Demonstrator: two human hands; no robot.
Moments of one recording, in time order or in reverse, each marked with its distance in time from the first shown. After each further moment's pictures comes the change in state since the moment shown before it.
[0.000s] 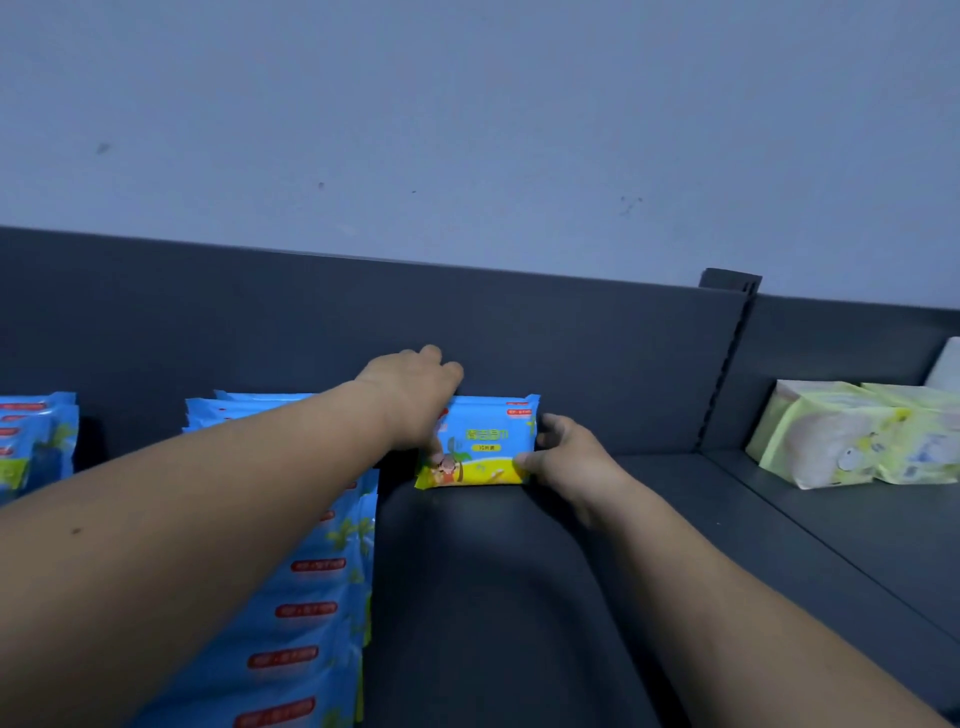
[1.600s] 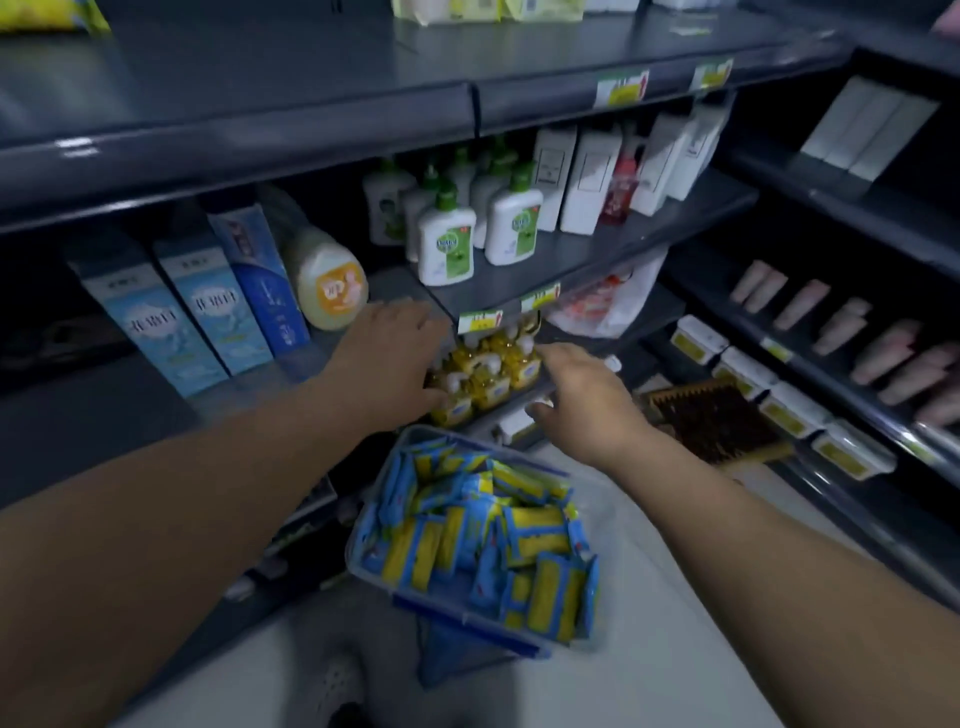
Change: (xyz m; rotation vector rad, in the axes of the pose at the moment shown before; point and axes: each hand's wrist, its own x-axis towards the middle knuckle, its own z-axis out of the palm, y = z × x) left_hand -0.235 0.431 0.120 -0.220 0.001 0.449; right_hand -0.428 0.287 -0.224 -0.962 0.136 0.114
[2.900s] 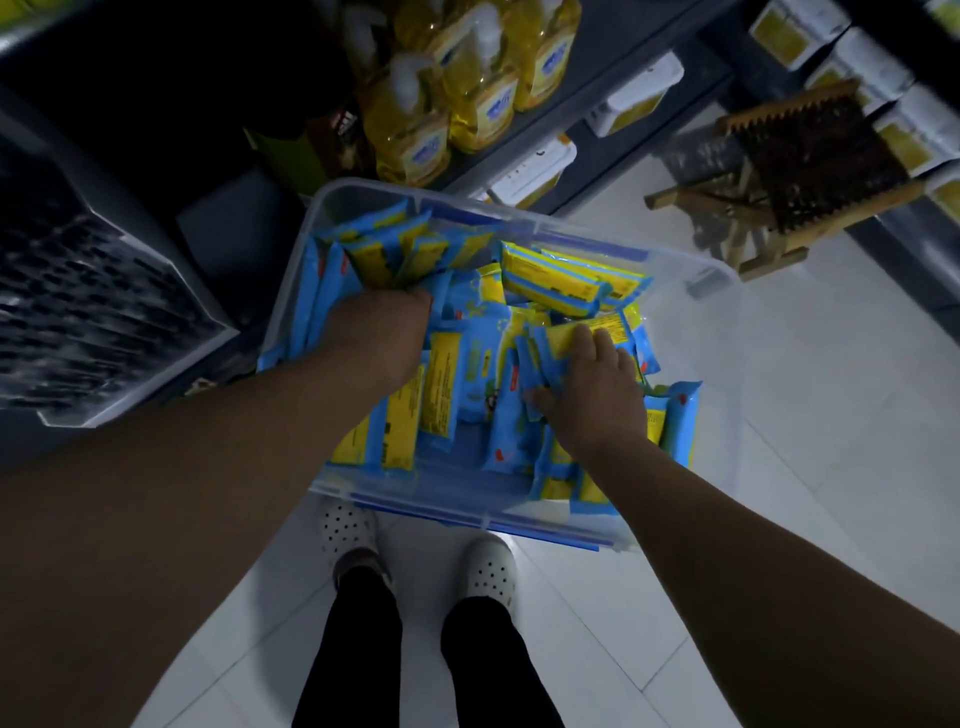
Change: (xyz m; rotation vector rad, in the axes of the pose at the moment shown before) left_hand 0.038 0.033 0.394 -0.062 -0.440 -0.030; right_hand -0.011 0.121 0.376 -0.004 -0.278 0.575
